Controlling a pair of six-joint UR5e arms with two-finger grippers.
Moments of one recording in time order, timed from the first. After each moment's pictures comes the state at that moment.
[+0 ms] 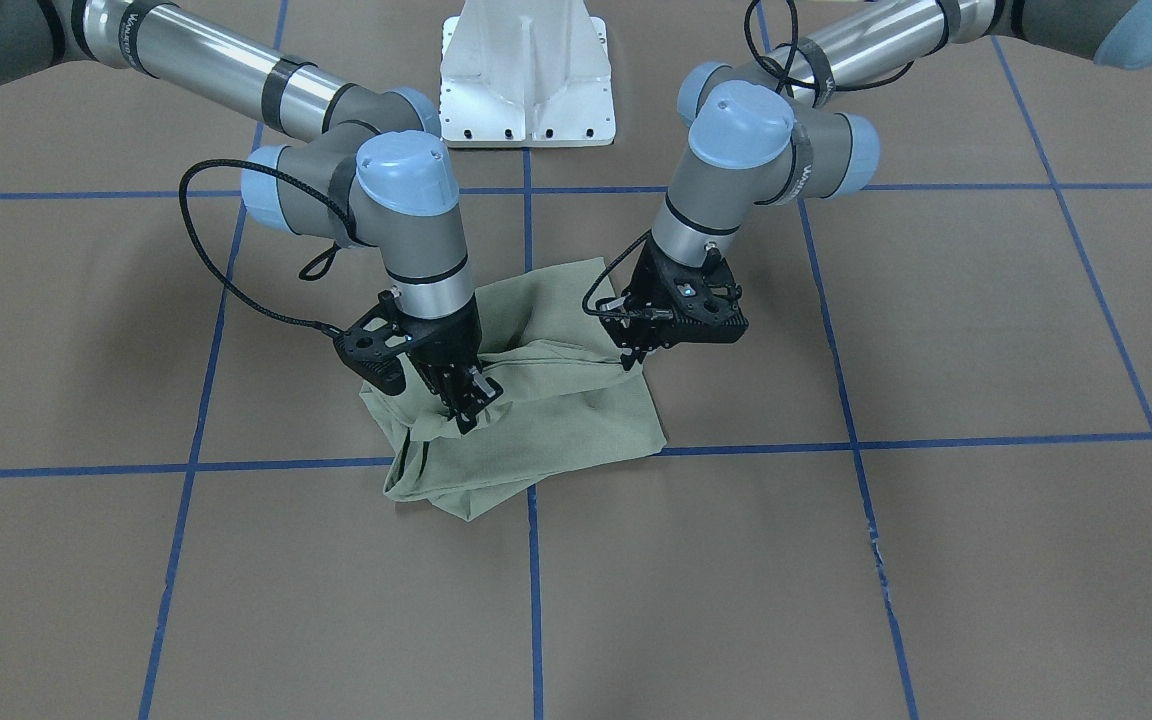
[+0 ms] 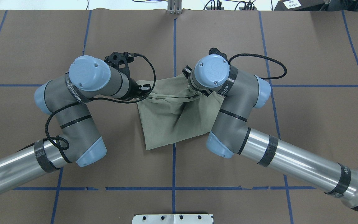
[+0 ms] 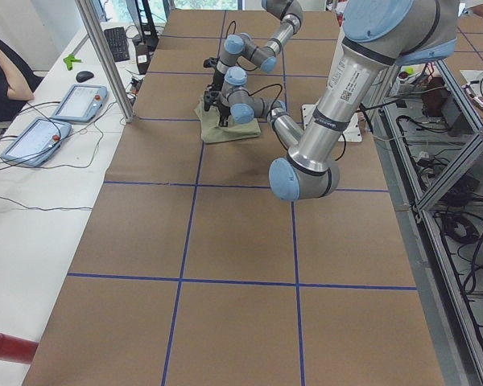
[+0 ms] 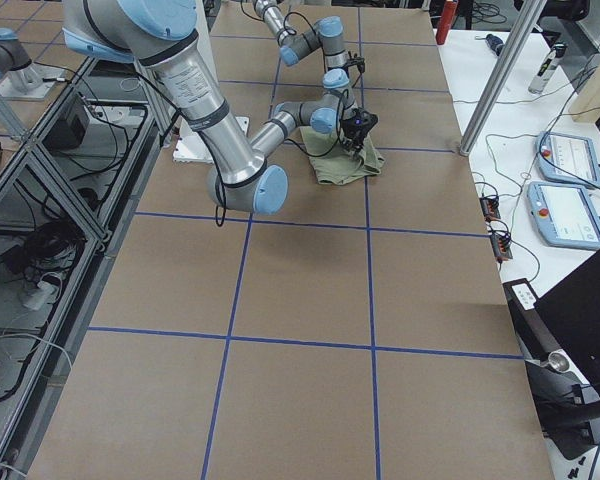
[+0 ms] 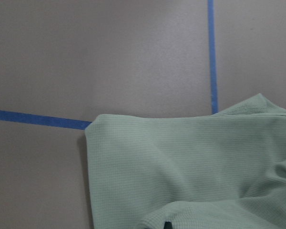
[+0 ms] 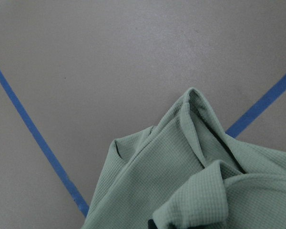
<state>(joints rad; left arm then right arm) -0.61 -2.17 -1.58 -1.99 -1.82 -1.33 0.58 -0.83 1.42 -1.26 1.62 1.96</state>
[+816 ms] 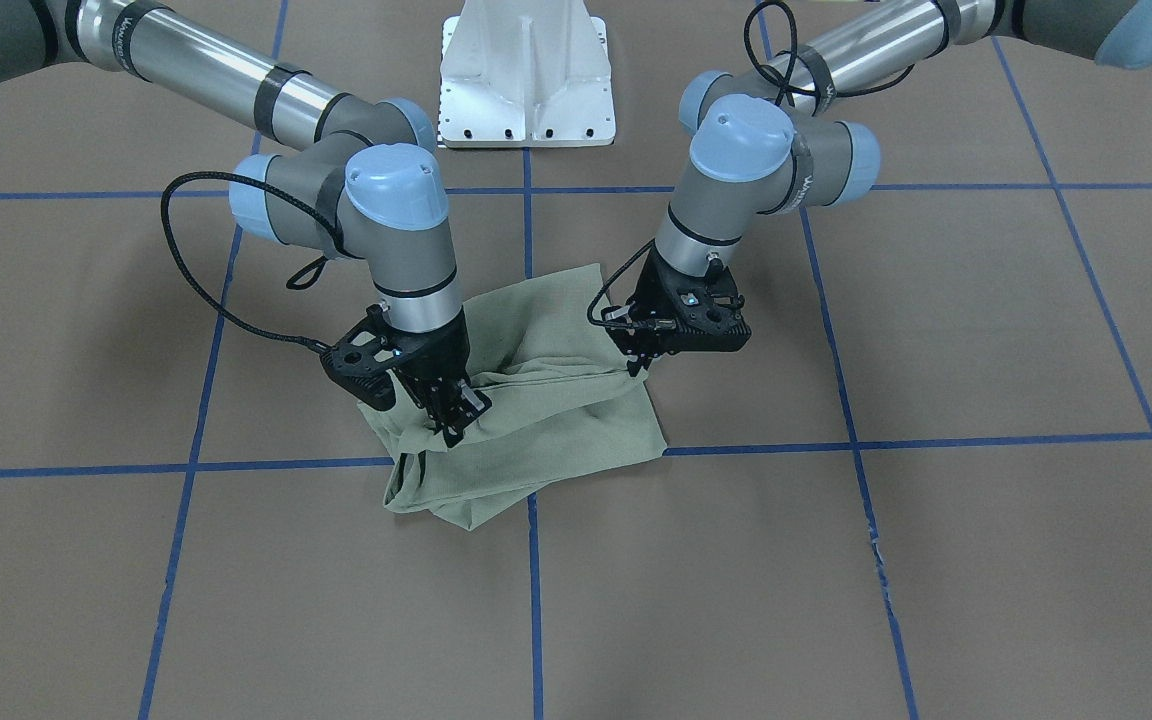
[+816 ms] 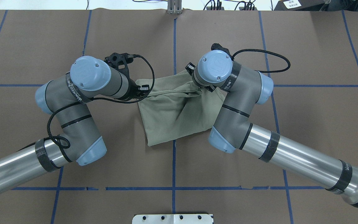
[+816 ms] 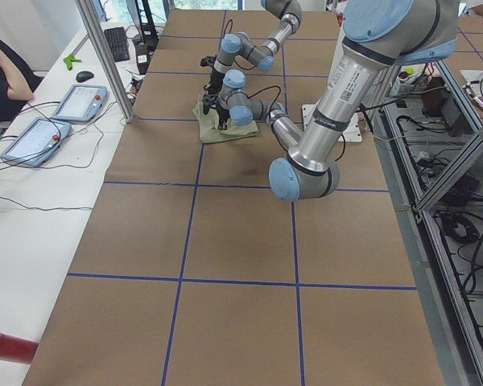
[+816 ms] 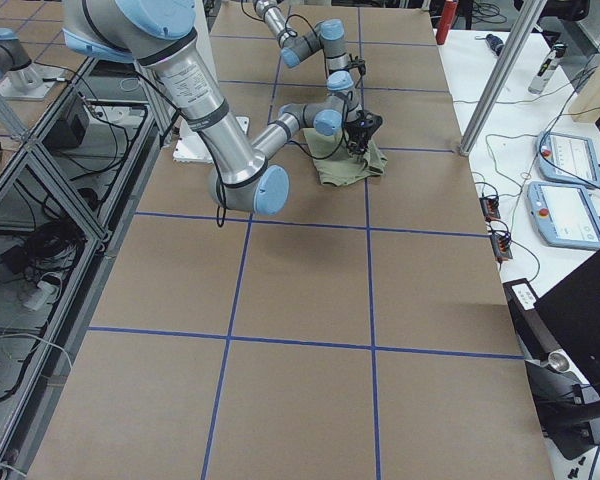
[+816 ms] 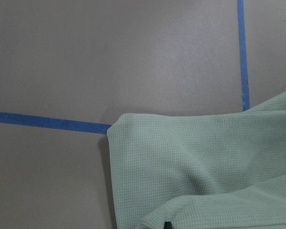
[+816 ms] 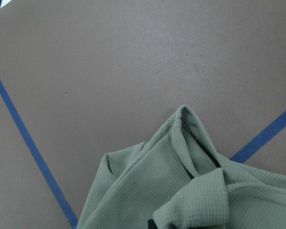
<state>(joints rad) -0.61 -2.17 -1.57 -1.99 -1.82 -1.33 0.60 -0.83 1.40 -1.26 1.62 1.89</state>
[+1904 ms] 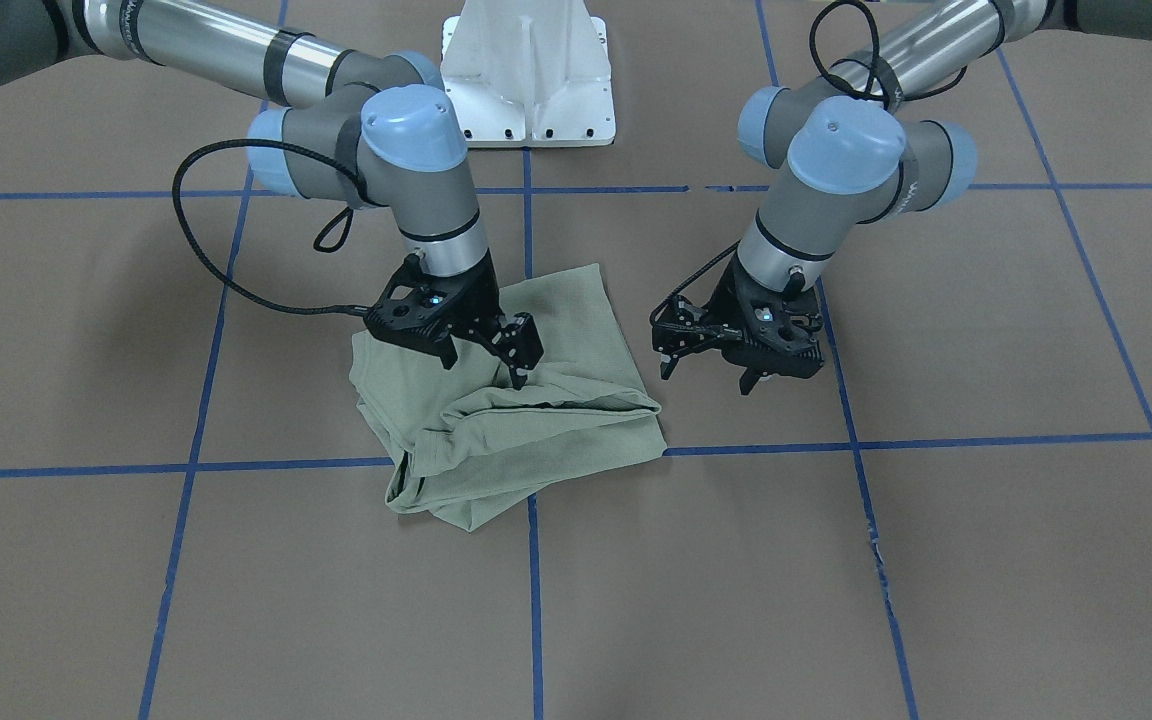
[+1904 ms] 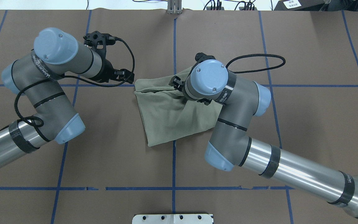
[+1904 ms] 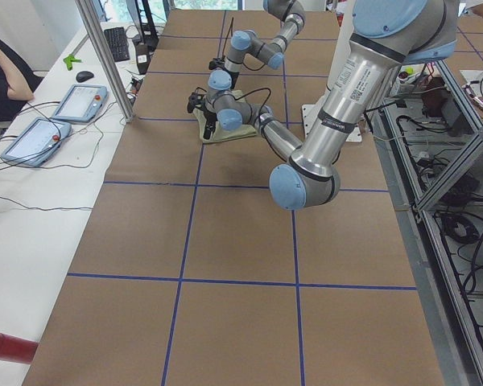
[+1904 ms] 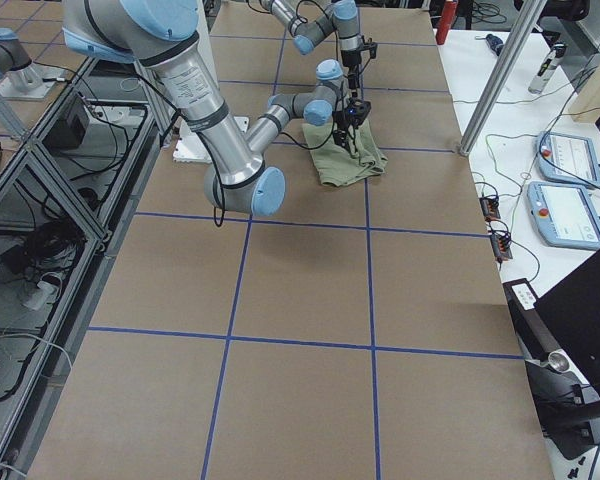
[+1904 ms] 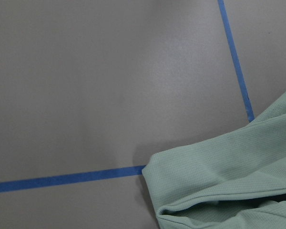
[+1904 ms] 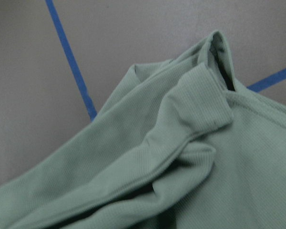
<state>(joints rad) -0.75 -2.11 -1.61 -1.99 -1.95 -1.00 0.50 -0.85 1.54 -1.33 1.65 1.64</state>
